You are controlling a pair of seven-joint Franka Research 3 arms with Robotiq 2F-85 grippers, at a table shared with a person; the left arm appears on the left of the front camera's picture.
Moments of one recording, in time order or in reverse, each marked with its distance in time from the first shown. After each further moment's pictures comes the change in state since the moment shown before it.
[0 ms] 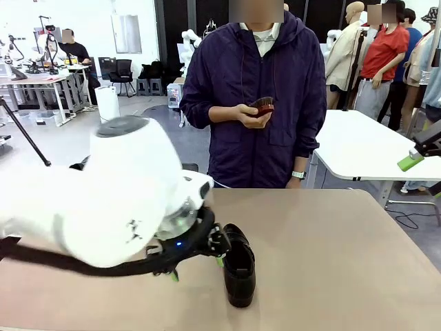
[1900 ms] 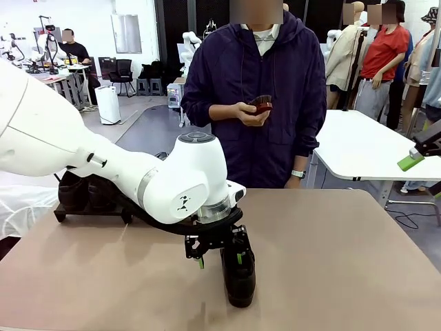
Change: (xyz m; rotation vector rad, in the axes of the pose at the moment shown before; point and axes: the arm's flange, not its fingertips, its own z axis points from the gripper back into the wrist) left arm 0.085 -0.043 -0.115 0.090 0.183 -0.142; right arm 0.000 0.001 0.001 0.001 0.002 0.001
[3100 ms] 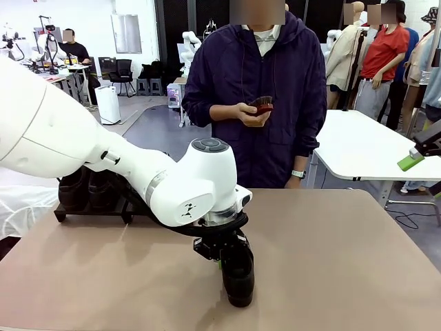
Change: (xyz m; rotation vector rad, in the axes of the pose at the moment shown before) left arm 0.002 -0.014 -0.011 0.051 -0.062 -0.020; right arm 0.000 0.000 0.000 0.000 0.001 0.000
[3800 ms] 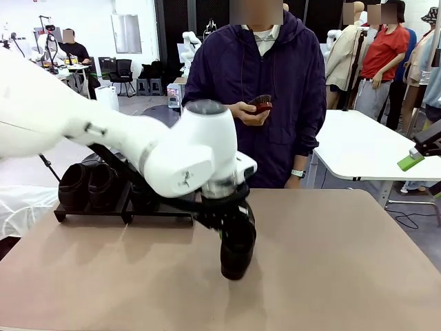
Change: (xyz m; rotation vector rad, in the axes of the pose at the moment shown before) left arm 0.011 -0.001 0.092 -0.013 -0.114 -0.145; right arm 0.000 0.000 0.000 0.000 0.000 0.000
